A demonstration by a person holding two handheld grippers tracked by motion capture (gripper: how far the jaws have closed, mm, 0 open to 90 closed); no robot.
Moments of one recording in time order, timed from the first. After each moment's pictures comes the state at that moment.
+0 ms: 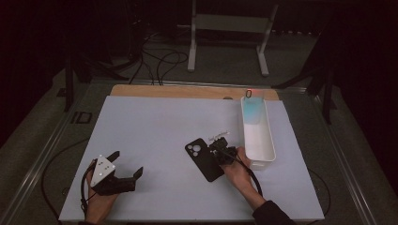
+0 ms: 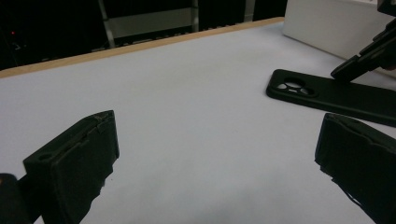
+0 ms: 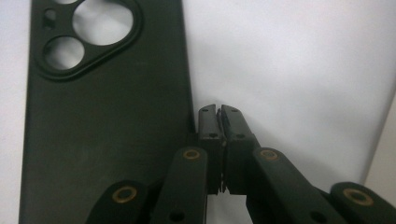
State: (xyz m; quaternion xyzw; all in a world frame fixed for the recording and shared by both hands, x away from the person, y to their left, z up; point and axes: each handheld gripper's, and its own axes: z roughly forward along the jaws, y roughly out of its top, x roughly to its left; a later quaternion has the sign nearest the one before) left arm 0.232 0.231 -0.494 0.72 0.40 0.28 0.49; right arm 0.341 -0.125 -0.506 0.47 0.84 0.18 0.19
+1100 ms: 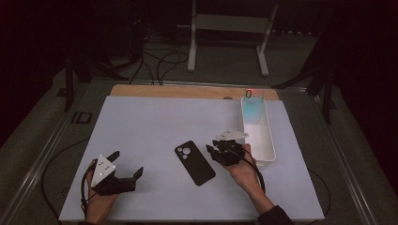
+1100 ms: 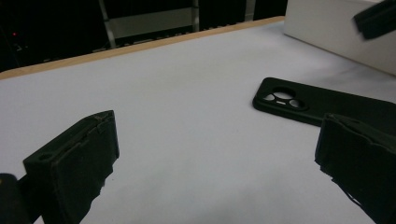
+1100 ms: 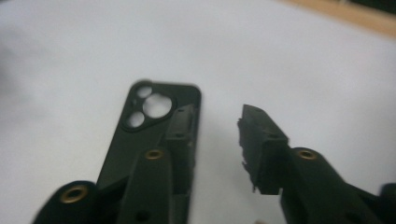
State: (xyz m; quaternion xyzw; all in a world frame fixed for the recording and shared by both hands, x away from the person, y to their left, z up) left arm 0.232 0.232 -0.493 0.72 0.40 0.28 0.49; right arm 0.313 -0.150 -0.455 0.39 0.81 0.40 0.19
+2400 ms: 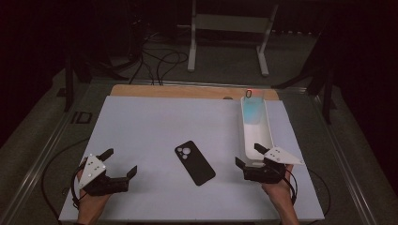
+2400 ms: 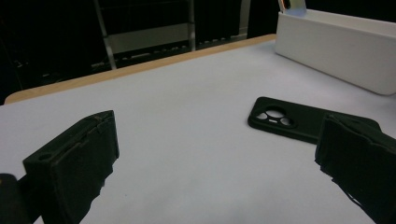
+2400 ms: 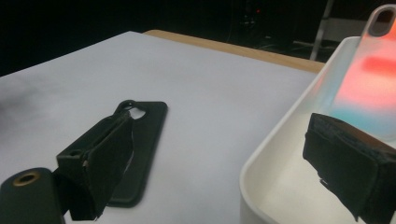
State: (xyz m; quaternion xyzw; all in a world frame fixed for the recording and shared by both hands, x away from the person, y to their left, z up) left arm 0.224 0.242 -0.471 0.72 0.39 0.29 0.50; right arm 0.263 -0.249 -0.458 0.39 0.73 0.51 0.23
